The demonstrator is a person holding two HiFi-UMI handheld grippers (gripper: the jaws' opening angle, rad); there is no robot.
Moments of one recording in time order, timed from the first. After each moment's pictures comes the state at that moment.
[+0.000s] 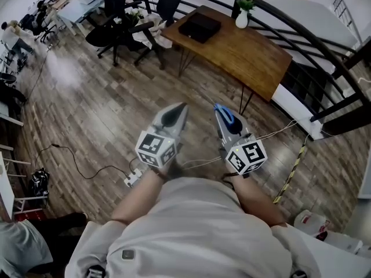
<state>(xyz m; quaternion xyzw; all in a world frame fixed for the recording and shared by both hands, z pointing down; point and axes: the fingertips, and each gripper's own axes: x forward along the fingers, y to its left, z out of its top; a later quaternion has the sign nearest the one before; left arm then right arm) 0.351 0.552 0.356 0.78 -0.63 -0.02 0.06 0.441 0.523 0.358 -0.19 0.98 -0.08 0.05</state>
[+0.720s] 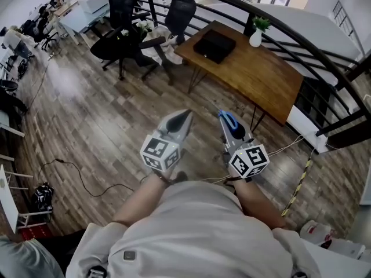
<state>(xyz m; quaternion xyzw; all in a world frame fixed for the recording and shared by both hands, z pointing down) 0.179 0.497 0.344 0.79 -0.61 -0.03 0.07 0.270 0.464 0.347 -0.21 0.97 -0.11 0.05</state>
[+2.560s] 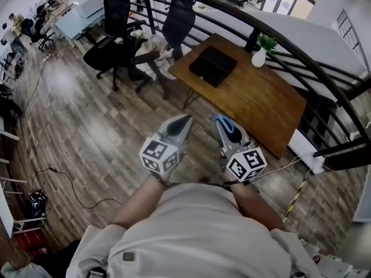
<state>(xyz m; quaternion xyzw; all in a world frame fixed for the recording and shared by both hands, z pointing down) 0.114 0.284 0.357 0.79 -0.60 -0.04 0.09 0.194 0.253 0.354 -0.18 0.97 -0.12 0.04</state>
